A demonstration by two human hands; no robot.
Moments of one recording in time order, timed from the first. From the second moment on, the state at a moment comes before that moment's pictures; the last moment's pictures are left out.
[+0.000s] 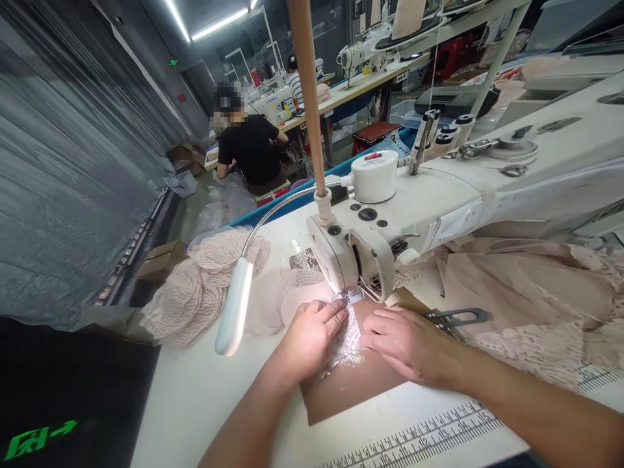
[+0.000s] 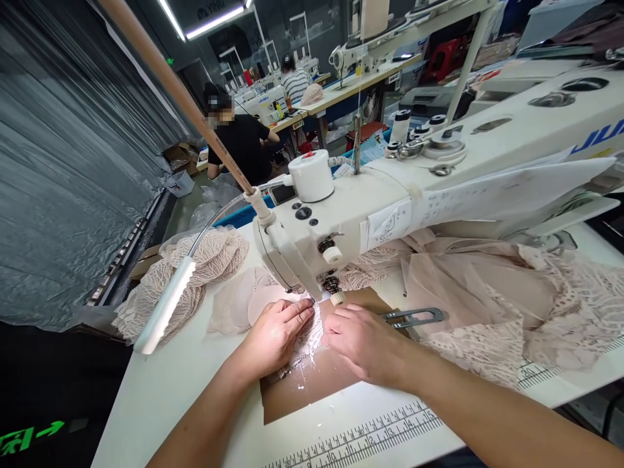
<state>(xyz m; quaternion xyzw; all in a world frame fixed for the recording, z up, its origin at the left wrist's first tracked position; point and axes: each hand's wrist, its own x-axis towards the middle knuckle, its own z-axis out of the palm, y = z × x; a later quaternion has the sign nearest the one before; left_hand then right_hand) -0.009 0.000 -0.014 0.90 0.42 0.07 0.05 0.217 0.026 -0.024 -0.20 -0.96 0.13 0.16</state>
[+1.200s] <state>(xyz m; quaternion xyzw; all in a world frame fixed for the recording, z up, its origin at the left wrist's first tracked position) -0.012 0.012 -0.007 0.88 0.46 0.08 0.03 0.200 0.032 -0.025 -0.38 -0.91 0.01 0.18</state>
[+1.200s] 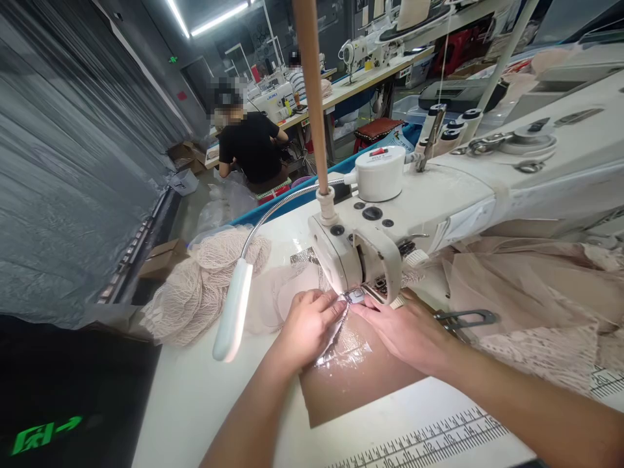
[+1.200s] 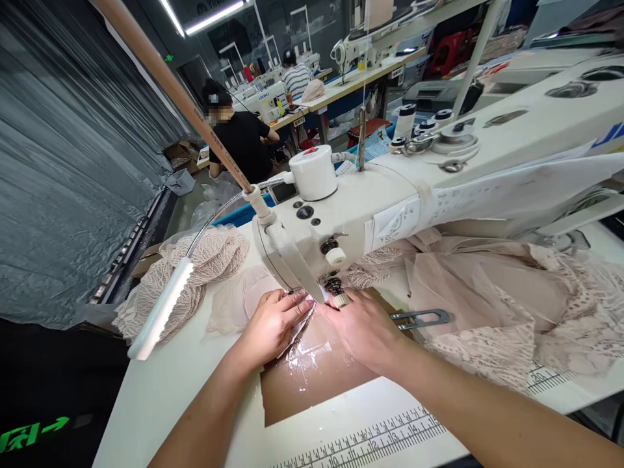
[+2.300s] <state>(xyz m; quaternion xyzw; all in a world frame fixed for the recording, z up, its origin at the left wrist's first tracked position) 0.006 -0.008 0.007 0.87 0.48 0.09 0.06 0.210 0.030 -0.026 -0.30 -0.92 0.11 0.21</state>
